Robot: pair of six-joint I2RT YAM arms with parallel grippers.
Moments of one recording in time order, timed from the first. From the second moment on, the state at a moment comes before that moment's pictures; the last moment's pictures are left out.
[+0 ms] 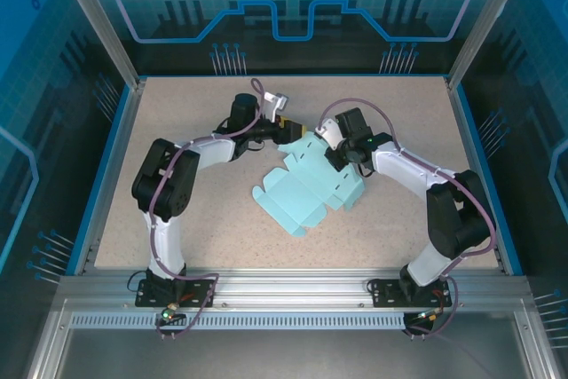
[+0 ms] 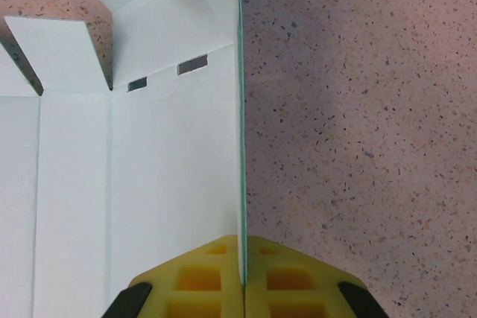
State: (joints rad) left arm -0.35 2.00 1.24 0.36 0.77 -0.35; right arm 0.43 1.63 1.11 -0.41 0.00 -0.36
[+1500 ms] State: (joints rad) left arm -0.45 1.90 1.17 0.18 0.73 -0.13; right arm 0.42 1.63 1.12 -0.45 -0.03 -0.34
